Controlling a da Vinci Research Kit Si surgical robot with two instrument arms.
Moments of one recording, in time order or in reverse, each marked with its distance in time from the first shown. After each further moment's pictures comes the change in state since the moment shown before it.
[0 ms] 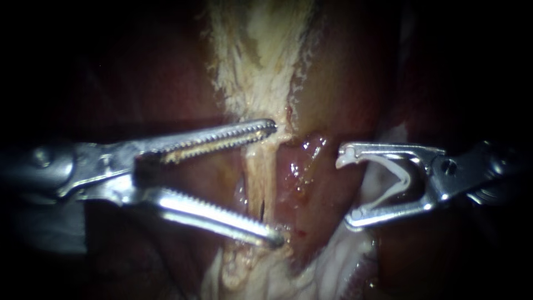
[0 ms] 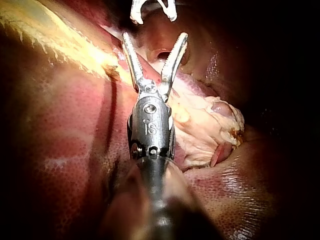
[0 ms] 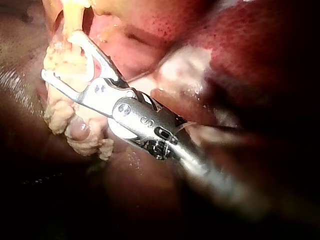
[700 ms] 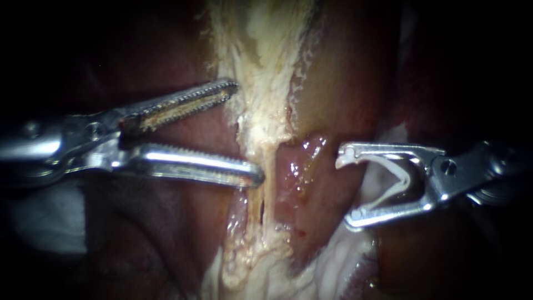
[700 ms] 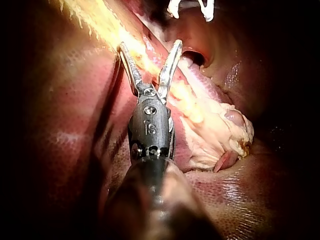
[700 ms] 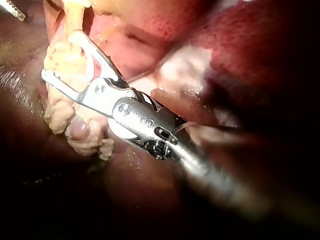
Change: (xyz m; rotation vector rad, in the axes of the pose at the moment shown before) right arm 0.000 0.000 0.000 0.000 0.000 0.000; left arm 0.003 0.003 -0.001 -0.219 0.117 -0.121
